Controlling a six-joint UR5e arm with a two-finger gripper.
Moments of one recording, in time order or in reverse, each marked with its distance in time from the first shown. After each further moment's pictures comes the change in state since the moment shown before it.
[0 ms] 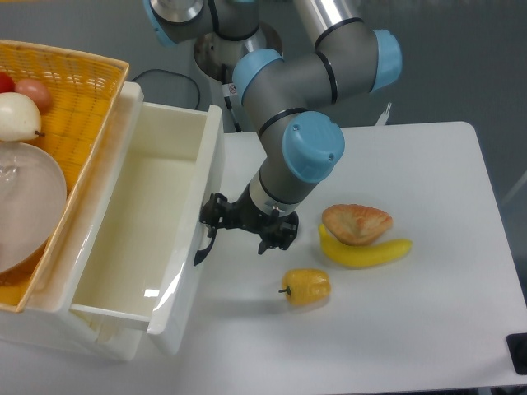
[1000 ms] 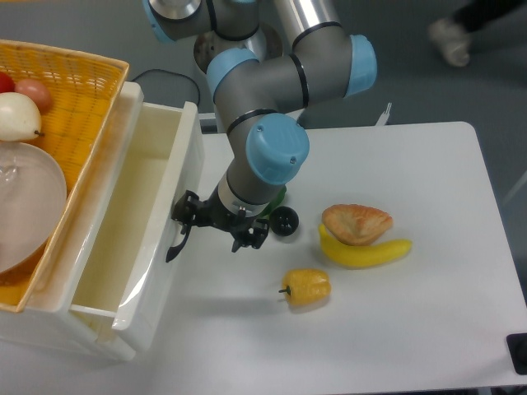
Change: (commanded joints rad) arm -0.057 0.011 -0.009 0.002 0.002 -0.023
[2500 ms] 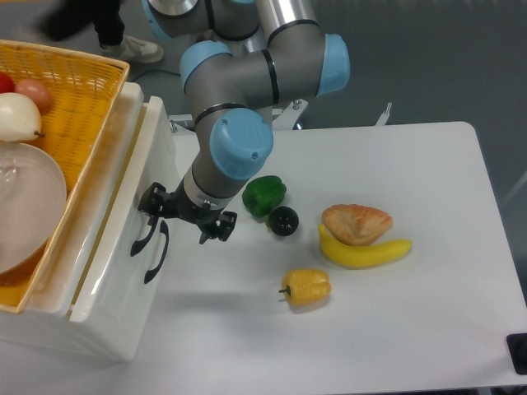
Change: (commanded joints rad) arm -0.081 0.034 -0.034 -0.008 -0.048 -0.081
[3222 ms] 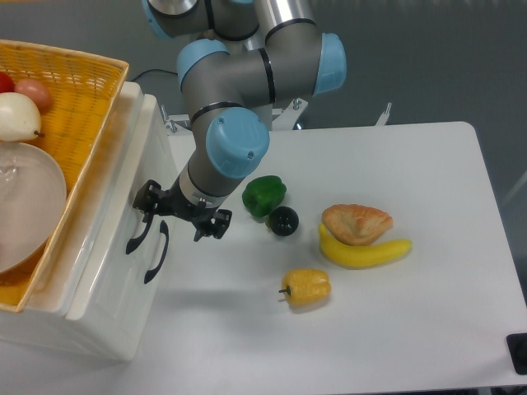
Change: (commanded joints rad) arm -0.014 0.006 -0.006 -0.003 -0.014 -0.023
